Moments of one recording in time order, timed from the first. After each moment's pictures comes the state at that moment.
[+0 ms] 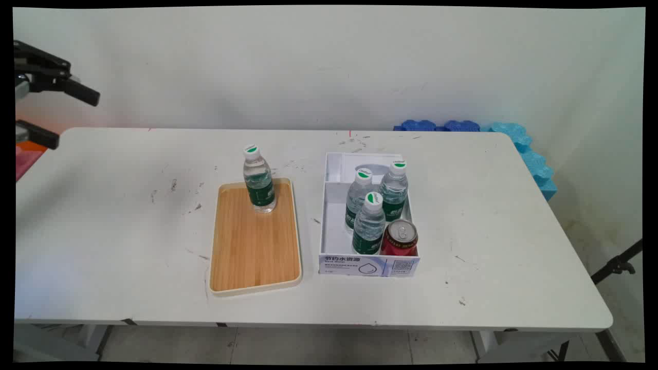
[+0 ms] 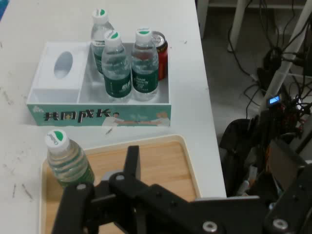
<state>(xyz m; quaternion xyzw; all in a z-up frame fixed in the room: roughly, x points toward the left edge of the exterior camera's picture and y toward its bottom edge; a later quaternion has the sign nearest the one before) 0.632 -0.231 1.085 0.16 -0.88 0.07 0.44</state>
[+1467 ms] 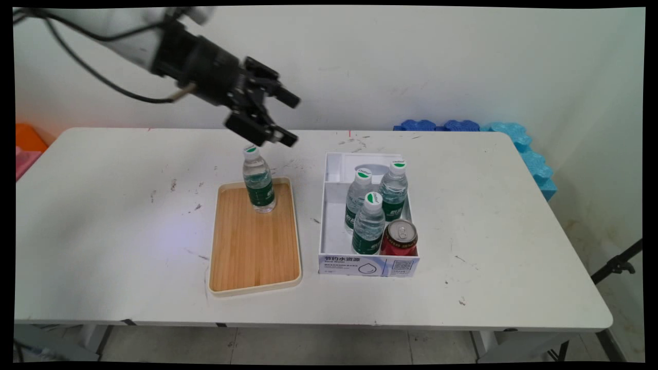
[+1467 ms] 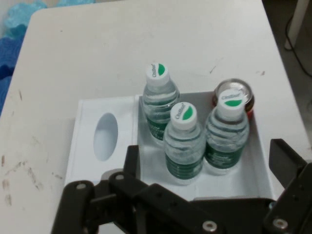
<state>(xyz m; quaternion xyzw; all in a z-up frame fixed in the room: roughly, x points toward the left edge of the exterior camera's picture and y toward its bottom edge) 0.412 -0.396 1.017 0.14 -0.90 0.11 0.40</state>
